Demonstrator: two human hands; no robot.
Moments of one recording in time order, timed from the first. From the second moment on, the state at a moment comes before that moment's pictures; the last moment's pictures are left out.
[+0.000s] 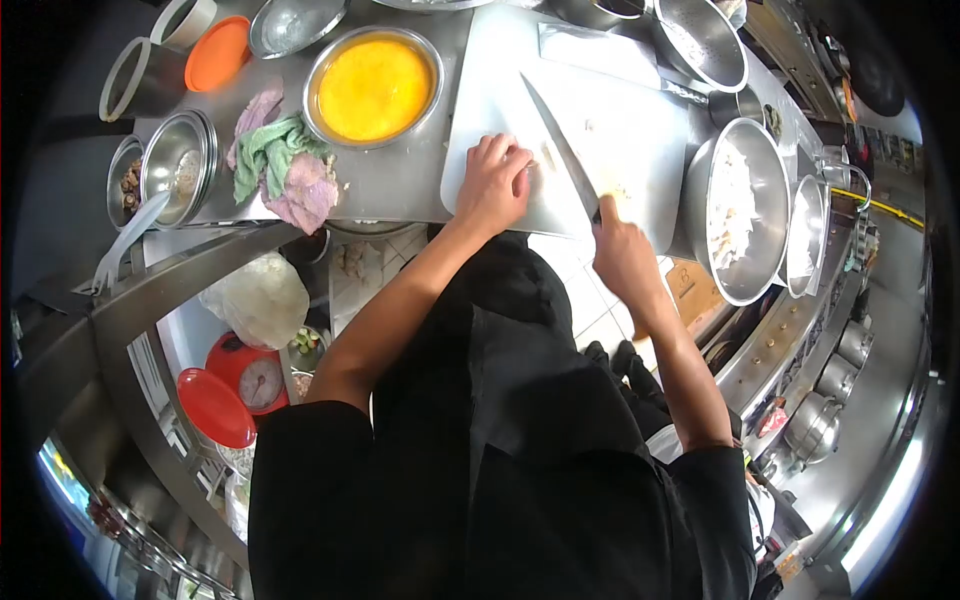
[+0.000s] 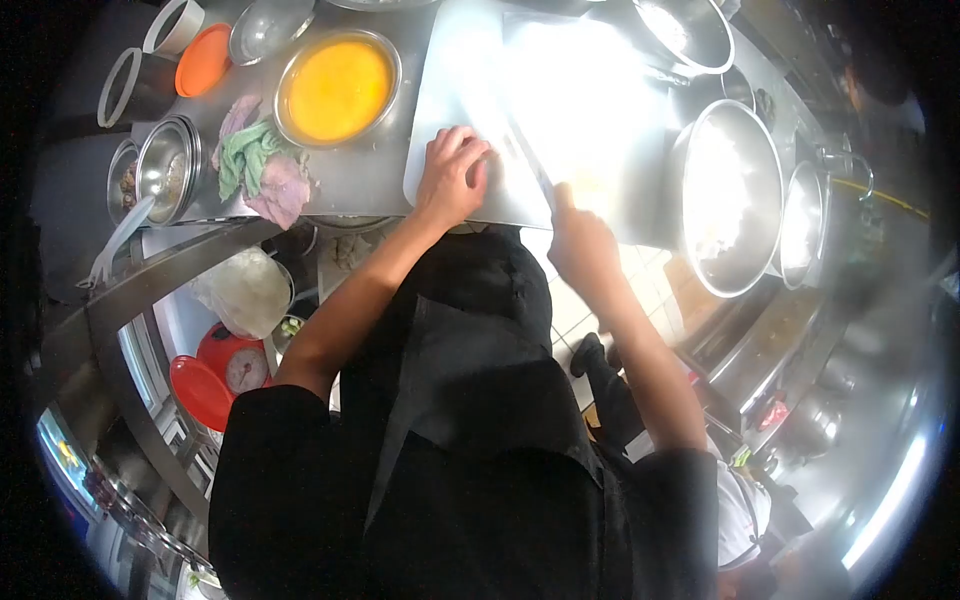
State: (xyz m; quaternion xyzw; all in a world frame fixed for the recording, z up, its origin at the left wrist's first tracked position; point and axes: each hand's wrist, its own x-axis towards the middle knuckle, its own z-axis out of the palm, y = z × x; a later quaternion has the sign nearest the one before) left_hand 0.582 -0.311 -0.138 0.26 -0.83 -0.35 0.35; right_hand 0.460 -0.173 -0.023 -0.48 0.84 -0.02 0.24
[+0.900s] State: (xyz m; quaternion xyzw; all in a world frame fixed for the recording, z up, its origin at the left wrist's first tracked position) left_hand 0.595 -0.314 -0.136 0.28 -0.85 -0.32 0.31; right_hand 0.502 -0.154 0.008 -0.43 0.84 0.05 0.32
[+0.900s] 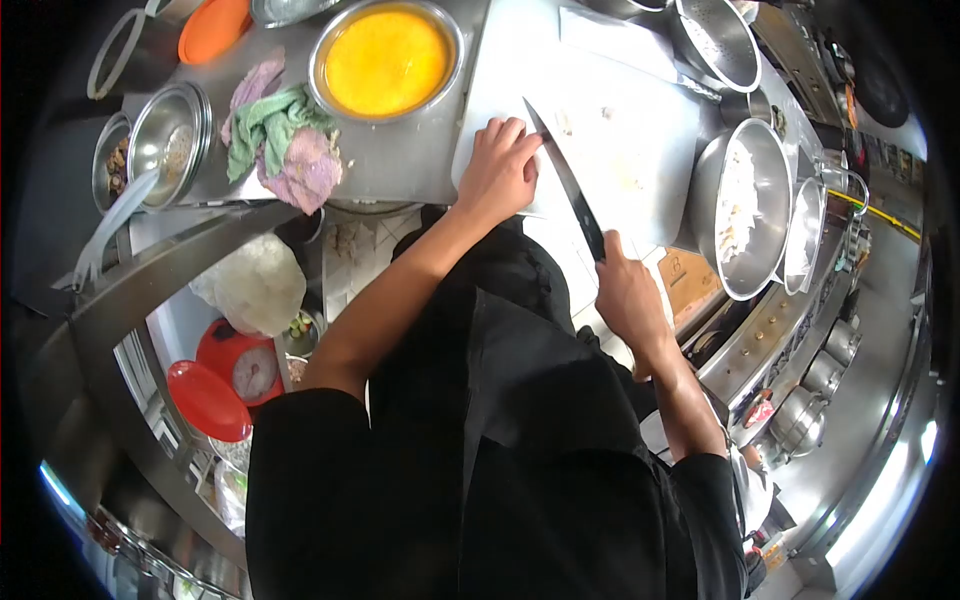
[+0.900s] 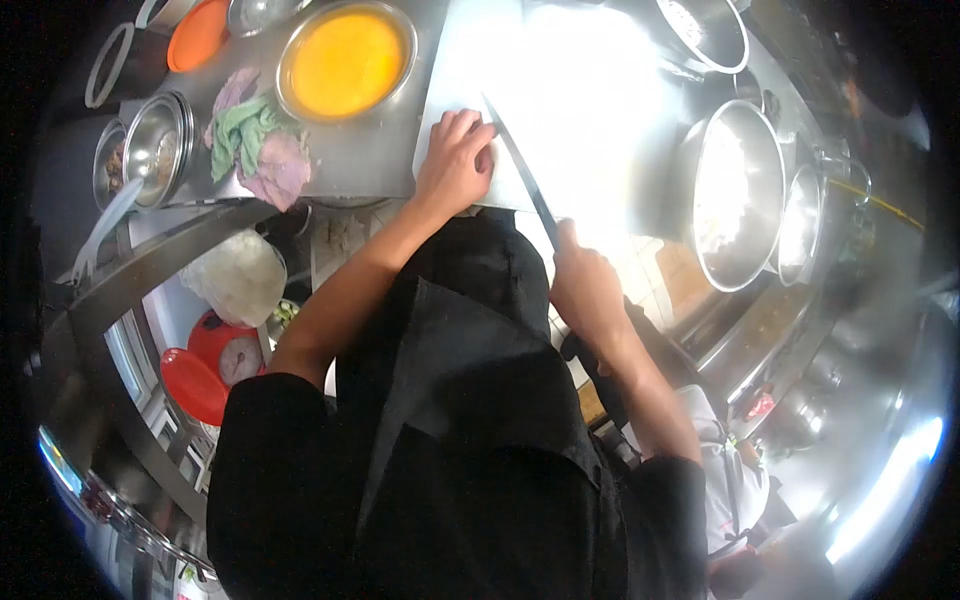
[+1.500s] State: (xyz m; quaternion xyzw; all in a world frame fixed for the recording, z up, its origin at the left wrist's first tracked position) left_hand 0.599 -0.316 -0.140 0.26 -0.82 -0.36 0.36; right_hand 0.464 -0.212 -0.077 -0.48 0.84 -0.07 0.25
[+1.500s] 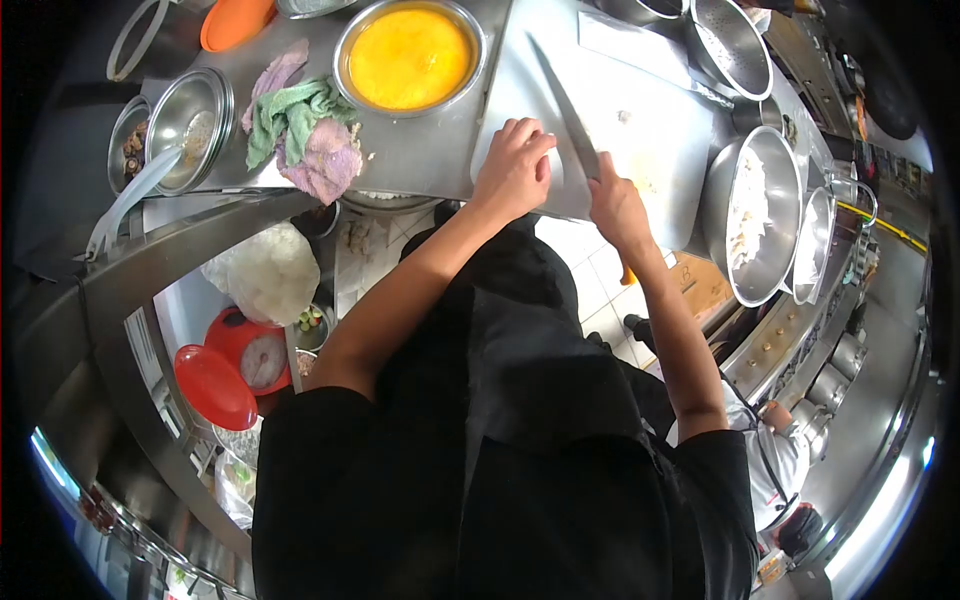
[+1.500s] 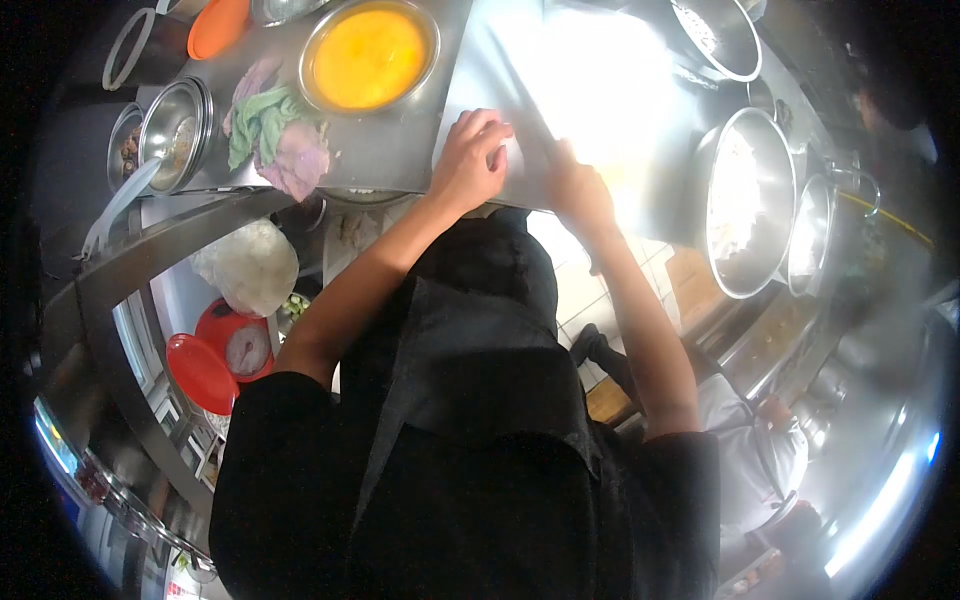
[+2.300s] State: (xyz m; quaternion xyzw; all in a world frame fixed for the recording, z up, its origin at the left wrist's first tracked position) left_hand 0.608 -0.316 -0.141 0.26 -0.85 -0.32 0.34; right_hand 0.495 -0.197 -0.085 -0.49 0.82 -0.09 0.28
